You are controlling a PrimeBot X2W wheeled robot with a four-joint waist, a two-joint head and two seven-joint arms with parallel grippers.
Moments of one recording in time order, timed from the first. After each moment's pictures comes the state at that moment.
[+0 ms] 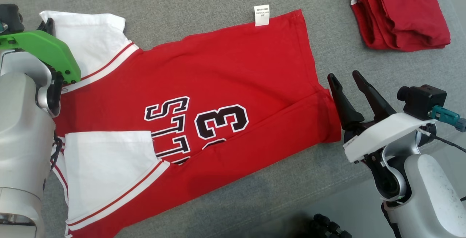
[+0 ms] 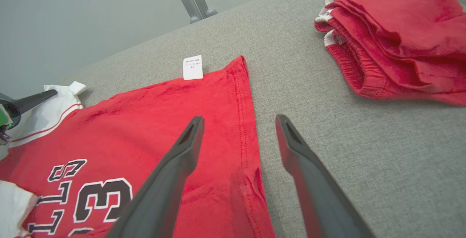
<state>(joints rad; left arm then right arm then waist) -1.01 0.33 -0.35 1.03 -0.54 -0.02 0.01 -0.28 -0.13 0.12 0.02 0.49 0.13 0.09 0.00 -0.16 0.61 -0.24</state>
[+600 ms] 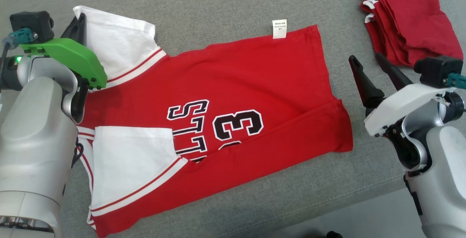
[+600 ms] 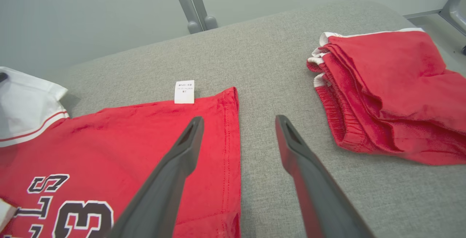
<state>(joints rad) -0.98 0.28 -0.39 1.00 -0.55 -0.11 -0.12 -0.39 -0.21 0.07 0.11 0.46 0.13 0.19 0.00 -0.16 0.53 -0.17</state>
